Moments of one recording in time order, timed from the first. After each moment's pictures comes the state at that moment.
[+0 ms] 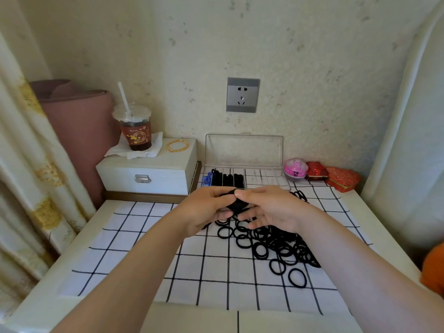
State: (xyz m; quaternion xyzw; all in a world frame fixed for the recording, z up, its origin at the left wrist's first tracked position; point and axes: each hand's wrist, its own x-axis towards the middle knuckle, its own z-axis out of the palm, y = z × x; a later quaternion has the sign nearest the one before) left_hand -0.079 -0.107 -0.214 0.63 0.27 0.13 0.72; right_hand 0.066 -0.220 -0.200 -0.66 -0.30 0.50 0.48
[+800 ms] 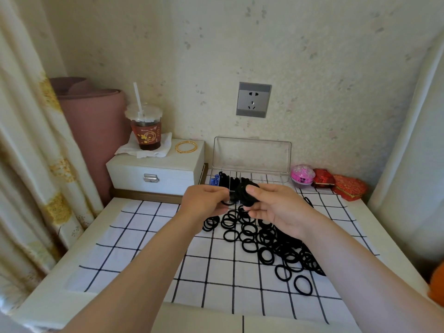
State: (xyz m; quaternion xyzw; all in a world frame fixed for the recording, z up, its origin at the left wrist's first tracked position) left_hand -0.081 -0.099 -0.213 0.58 0.41 0.27 0.65; right_hand 0.060 -0.216 -0.198 -0.58 -0.29 0.48 0.59
